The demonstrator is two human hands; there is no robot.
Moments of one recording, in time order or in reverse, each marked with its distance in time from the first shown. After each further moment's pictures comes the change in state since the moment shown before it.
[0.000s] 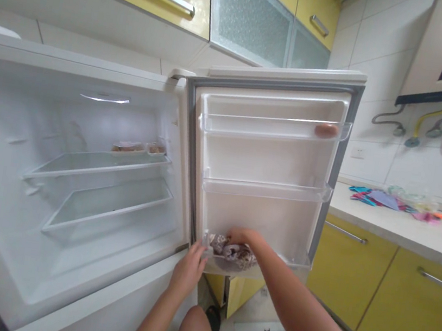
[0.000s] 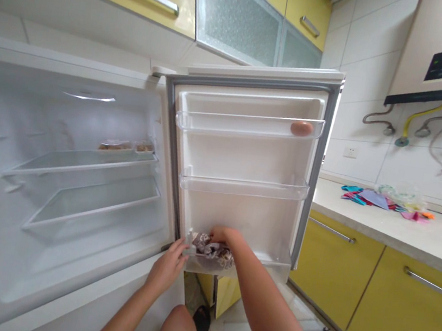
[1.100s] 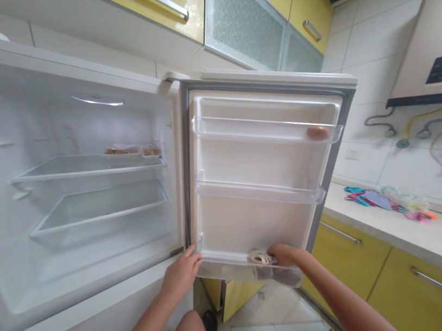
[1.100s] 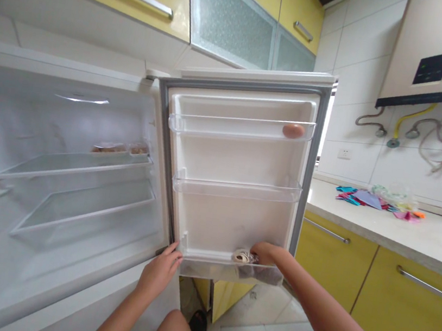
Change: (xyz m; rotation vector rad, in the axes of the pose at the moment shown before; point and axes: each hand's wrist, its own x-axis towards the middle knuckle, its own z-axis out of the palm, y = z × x) left_hand -0.001 0.009 -0.013 0.183 -0.042 -0.011; right_hand -0.089 0.152 -0.016 -0.319 -0.163 -0.032
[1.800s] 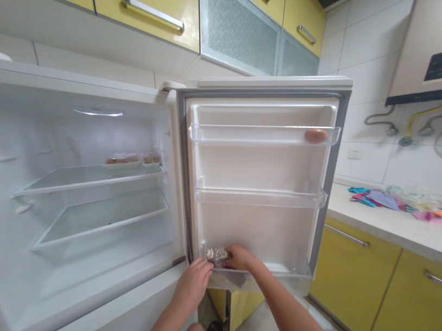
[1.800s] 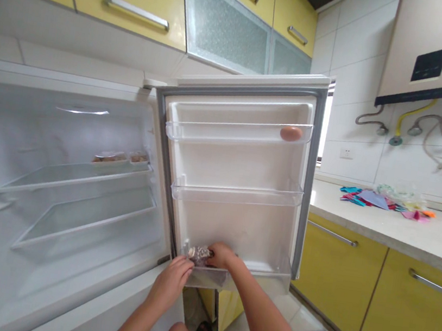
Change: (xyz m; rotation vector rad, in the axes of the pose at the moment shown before) left_hand 0.008 0.007 0.020 -0.096 0.079 0.254; right_hand 0.096 -0.127 0.012 0.354 0.377 -0.082
